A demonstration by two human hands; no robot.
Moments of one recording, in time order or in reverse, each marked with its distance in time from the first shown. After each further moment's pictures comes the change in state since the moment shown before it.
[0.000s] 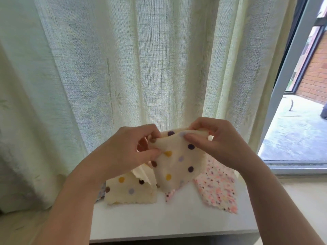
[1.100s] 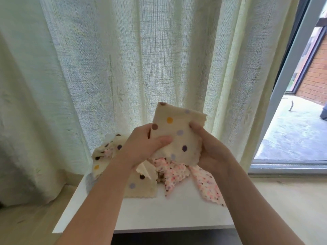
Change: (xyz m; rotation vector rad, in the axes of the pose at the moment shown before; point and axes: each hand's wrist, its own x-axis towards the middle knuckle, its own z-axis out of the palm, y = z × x) left_hand 0.025 -0.009 0.043 -0.656 0.146 -0.377; right_hand 0.010 0.035 0.044 1.162 0.101 0.682
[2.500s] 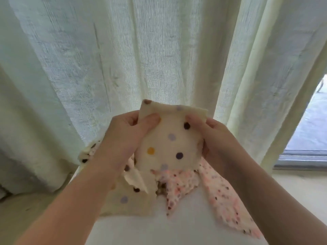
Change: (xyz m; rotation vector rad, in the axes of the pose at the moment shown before) left_hand 0.040 -0.011 -0.005 -0.055 0.241 -0.026; right_hand 0.040 -0.003 -0.010 -0.404 -0.045 -0.189
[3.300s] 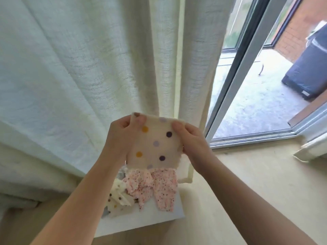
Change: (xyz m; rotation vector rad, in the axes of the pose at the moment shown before) left_hand 0.053 0.440 0.079 -0.029 -0.103 -0.238; right_hand -0.011 -0.445 -0.020 -0.092 0.284 0.270
